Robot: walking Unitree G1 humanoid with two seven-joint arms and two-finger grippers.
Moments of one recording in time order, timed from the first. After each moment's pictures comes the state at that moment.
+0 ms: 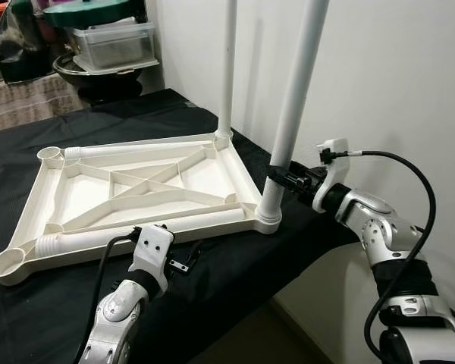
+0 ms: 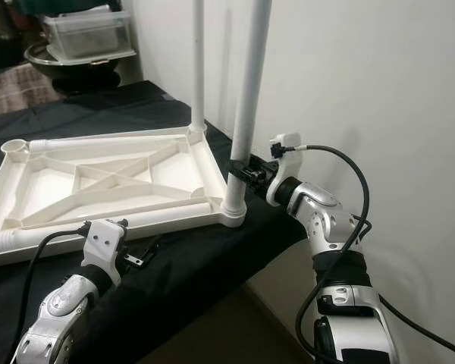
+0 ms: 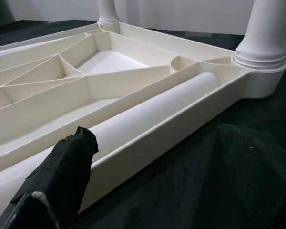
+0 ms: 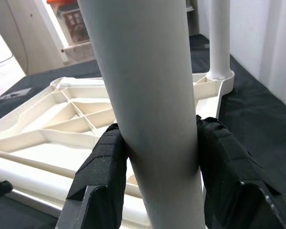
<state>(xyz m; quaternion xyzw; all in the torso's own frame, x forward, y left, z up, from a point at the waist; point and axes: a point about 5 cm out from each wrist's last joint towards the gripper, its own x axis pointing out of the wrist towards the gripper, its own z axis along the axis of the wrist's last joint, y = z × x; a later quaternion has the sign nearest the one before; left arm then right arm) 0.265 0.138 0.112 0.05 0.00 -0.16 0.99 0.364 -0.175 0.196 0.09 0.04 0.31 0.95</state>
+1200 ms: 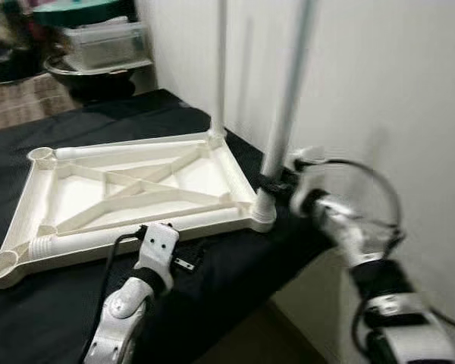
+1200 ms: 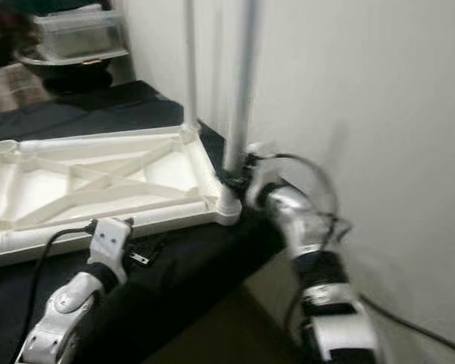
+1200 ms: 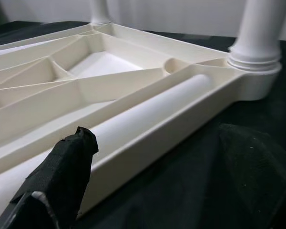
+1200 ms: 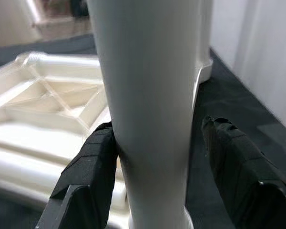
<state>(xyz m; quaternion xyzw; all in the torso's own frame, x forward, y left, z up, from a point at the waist) 0.270 0.134 0.113 0.05 0.00 -0.16 0.99 0.369 -0.166 0.181 0.01 0.05 0.31 0.95</state>
